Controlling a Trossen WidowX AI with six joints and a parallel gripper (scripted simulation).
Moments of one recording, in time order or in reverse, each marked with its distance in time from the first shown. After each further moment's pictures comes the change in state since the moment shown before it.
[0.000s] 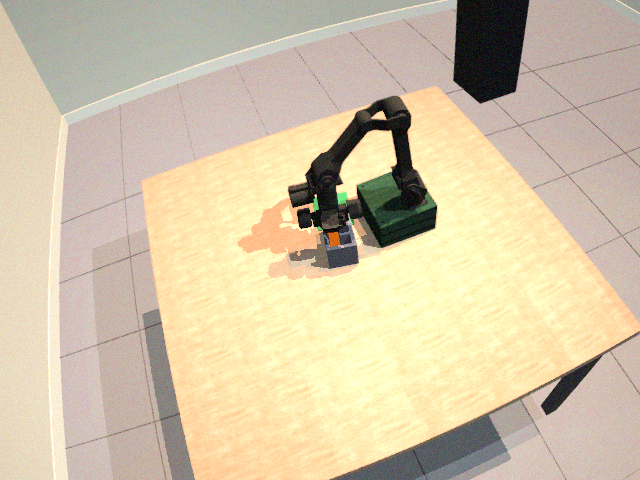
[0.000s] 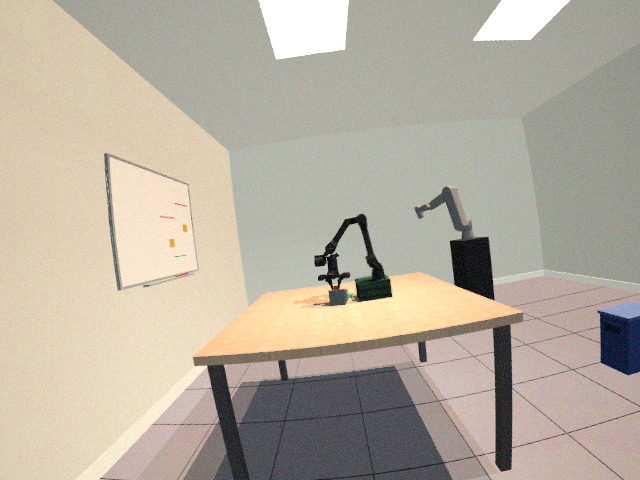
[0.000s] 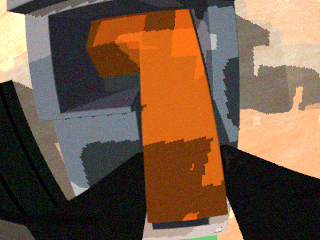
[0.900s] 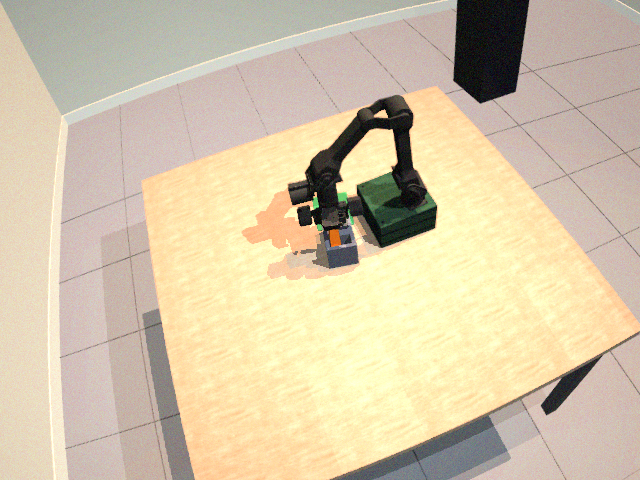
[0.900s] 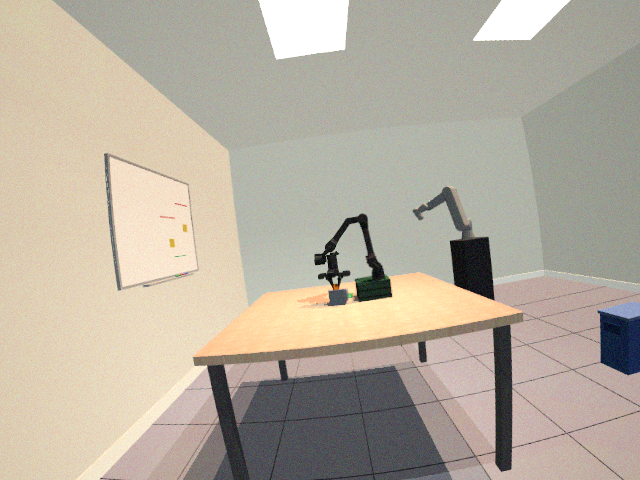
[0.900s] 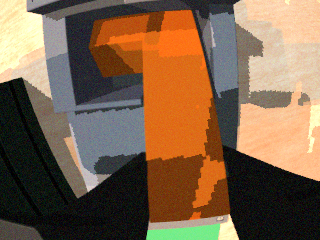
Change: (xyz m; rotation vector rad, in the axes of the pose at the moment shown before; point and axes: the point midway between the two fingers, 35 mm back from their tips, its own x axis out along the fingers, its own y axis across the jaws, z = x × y) arm -0.010 0.002 0.000 0.003 0.001 0.011
